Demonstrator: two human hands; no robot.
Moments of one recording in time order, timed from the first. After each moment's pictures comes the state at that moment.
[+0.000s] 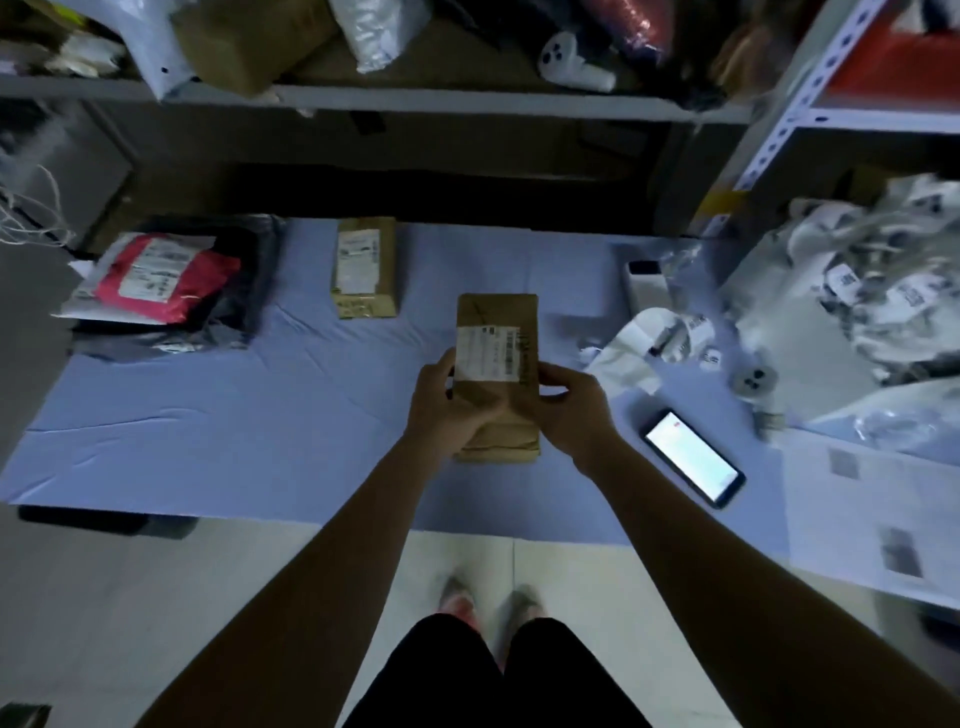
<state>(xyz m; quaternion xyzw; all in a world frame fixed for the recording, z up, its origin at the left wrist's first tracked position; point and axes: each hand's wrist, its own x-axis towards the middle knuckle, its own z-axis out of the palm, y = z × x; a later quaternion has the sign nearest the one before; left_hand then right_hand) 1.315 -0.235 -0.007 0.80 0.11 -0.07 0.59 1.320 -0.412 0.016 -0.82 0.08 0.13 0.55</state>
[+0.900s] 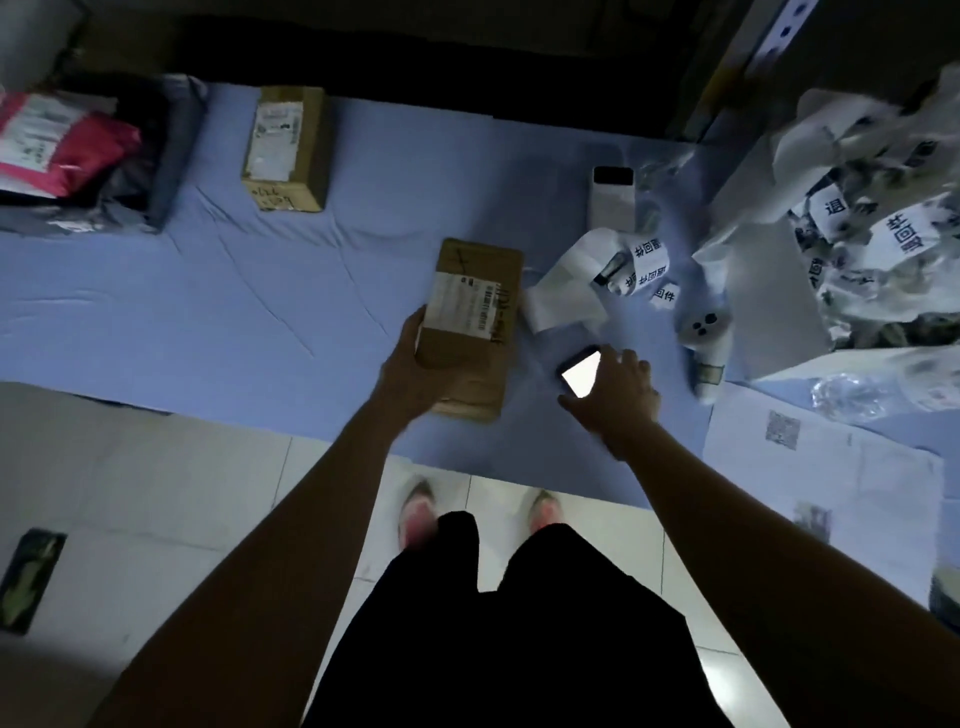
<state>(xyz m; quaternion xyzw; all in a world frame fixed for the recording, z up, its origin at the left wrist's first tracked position) 1.293 -0.353 -0.055 0.77 0.25 -0.14 0.57 1.336 -0.611 -0.073 -0.96 0.05 0.24 0.11</state>
